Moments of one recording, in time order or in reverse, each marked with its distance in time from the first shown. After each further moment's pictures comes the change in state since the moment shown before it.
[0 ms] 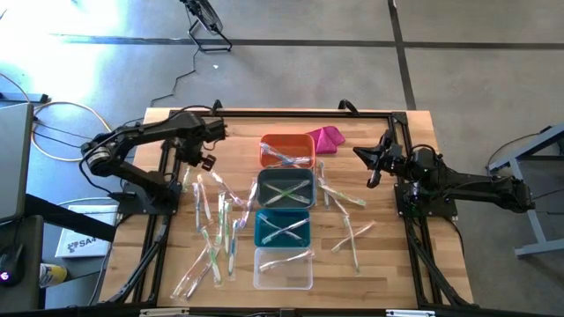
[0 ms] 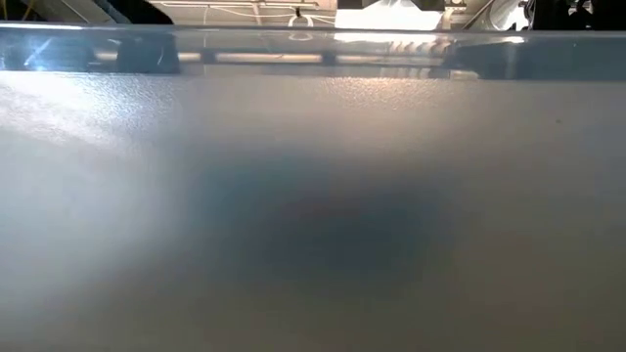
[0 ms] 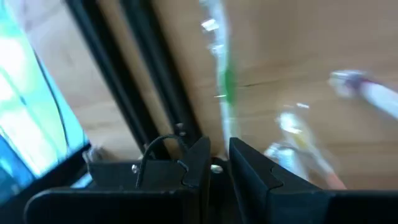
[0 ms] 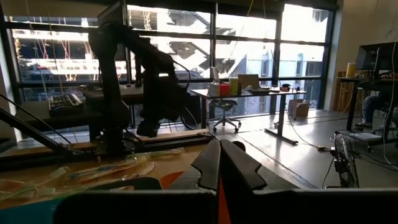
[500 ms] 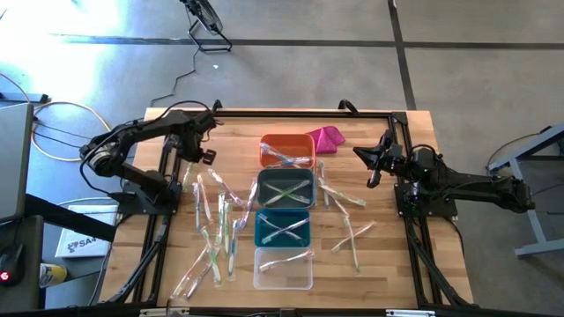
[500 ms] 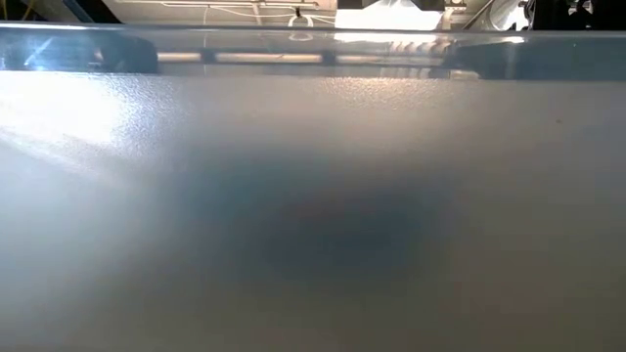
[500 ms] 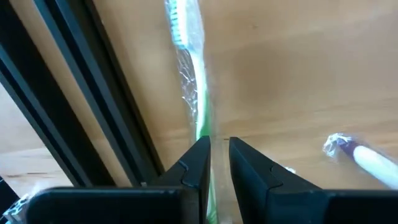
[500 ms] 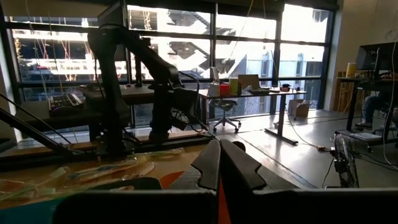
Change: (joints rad) left arm 0.237 0.000 -0.129 0.299 0.127 0.211; right arm 0.000 0.000 0.000 0.000 0.000 0.000
